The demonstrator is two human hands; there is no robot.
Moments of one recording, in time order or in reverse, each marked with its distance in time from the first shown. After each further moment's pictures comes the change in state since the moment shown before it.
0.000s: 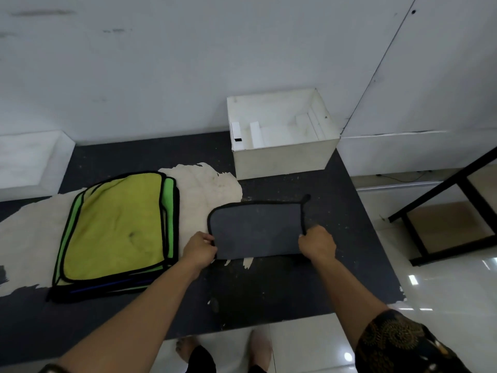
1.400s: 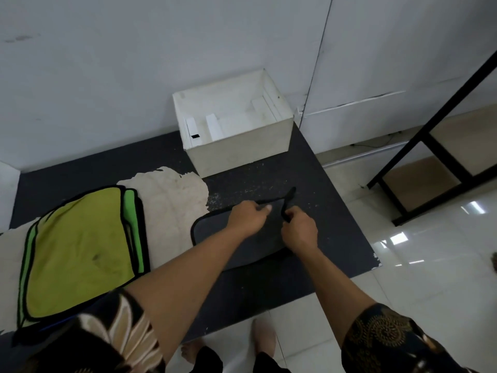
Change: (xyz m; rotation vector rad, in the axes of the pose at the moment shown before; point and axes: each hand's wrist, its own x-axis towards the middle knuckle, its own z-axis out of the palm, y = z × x) left_hand -0.032 0.129 0.131 0.465 -0.262 0.372; right_hand -0.005 0.028 -0.016 0.211 0.085 -0.066
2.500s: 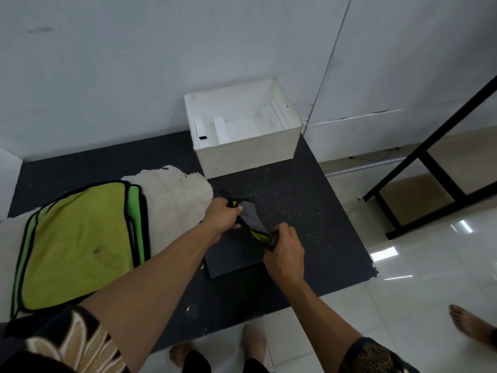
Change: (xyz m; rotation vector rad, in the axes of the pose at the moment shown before) left_hand 0.001 -0.036 -0.046 -0.569 0.110 -0.132; right_hand -0.049 0.004 0.039 0.009 0.152 -0.299
